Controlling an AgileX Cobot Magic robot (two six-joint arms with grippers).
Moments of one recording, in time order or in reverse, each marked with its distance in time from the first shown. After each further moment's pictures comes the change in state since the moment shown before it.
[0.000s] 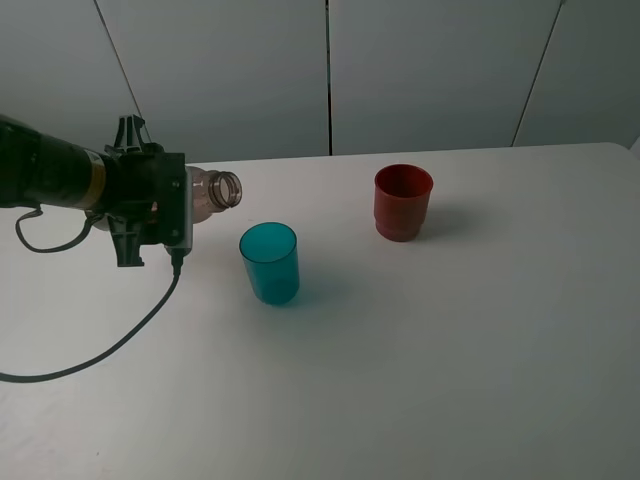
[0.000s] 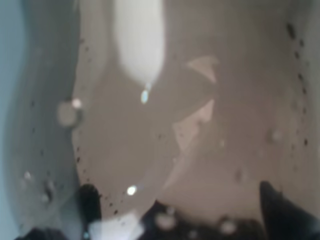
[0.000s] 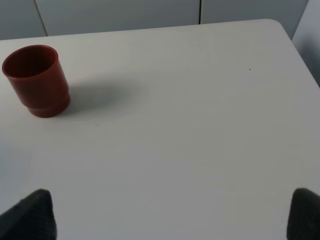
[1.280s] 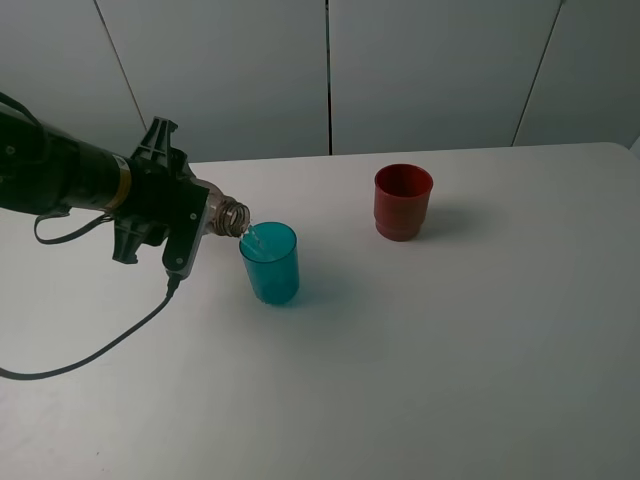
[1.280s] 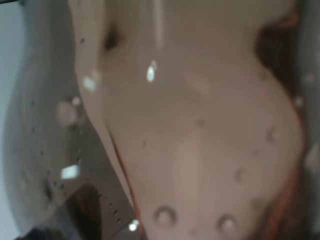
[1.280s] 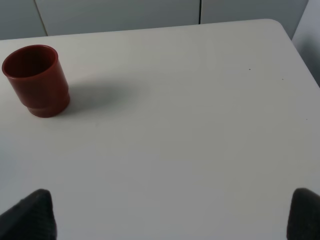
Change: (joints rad) left arm -0.076 0.040 -0.017 -0.002 0.148 0.270; right arm 0.000 0.000 0.000 0.000 0.000 0.000
